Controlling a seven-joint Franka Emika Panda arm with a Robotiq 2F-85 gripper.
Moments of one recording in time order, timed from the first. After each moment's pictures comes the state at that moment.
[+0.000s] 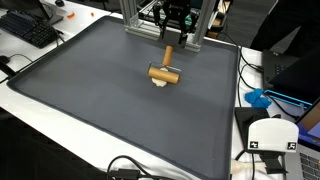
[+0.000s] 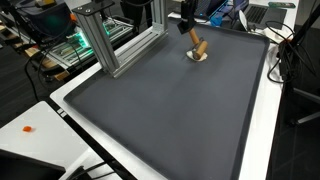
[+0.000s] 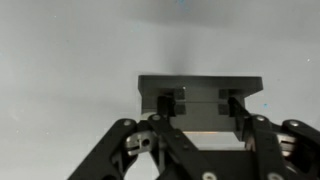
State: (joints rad) arm 0.18 0.10 0.16 -2.22 -0.10 2.33 0.25
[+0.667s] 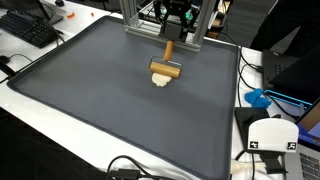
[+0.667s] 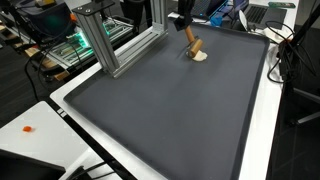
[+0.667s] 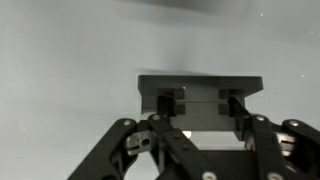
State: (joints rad) arm 0.18 0.08 0.16 -2.20 -0.09 2.22 0.24
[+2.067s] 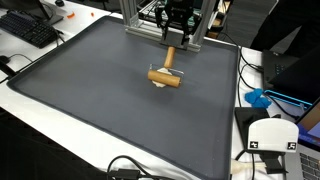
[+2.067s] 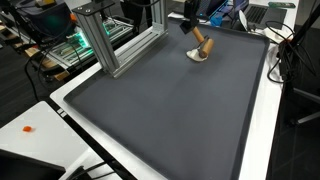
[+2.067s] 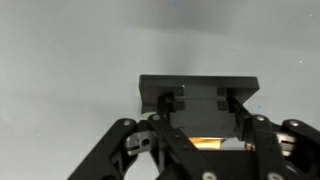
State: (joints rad) arm 0.19 0.14 0.17 -2.15 -0.09 2.25 0.25
